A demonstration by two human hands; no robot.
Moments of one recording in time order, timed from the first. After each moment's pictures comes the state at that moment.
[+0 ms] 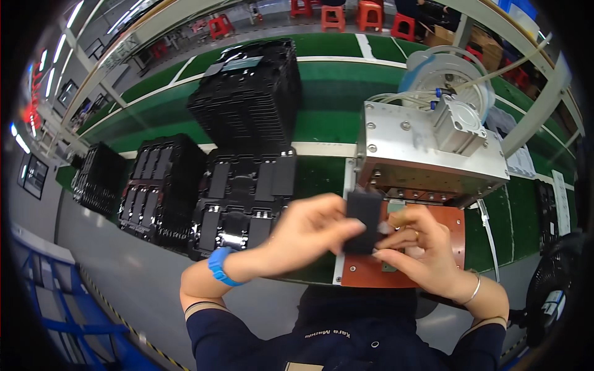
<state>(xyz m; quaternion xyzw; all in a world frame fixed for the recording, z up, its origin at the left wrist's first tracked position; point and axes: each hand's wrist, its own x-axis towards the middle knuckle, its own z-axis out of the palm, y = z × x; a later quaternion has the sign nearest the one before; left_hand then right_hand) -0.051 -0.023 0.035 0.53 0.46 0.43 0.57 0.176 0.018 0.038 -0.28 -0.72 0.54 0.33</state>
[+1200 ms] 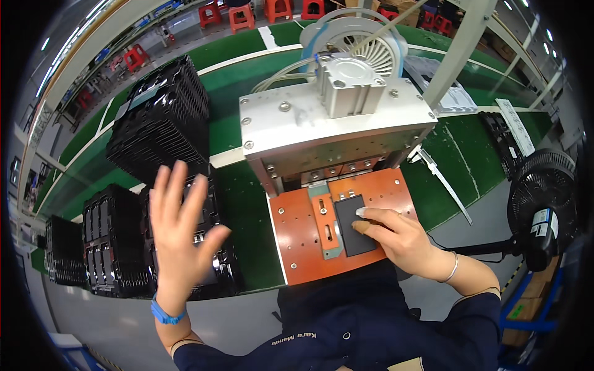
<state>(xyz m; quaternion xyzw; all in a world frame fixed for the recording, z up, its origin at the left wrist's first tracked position) -0.096 -0.028 0.042 0.78 0.56 0.25 -0.12 0.255 0.003 -0.002 -0.32 -0.91 0.03 0.27</state>
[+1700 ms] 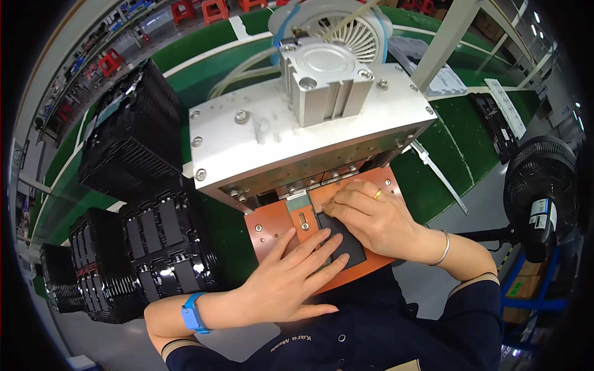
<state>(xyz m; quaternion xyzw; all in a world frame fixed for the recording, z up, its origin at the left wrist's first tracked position) 0.008 -0.016 -0.002 0.94 0.27 0.13 0.16 0.234 0.047 -0.005 -0.29 -0.92 0.03 0.27</state>
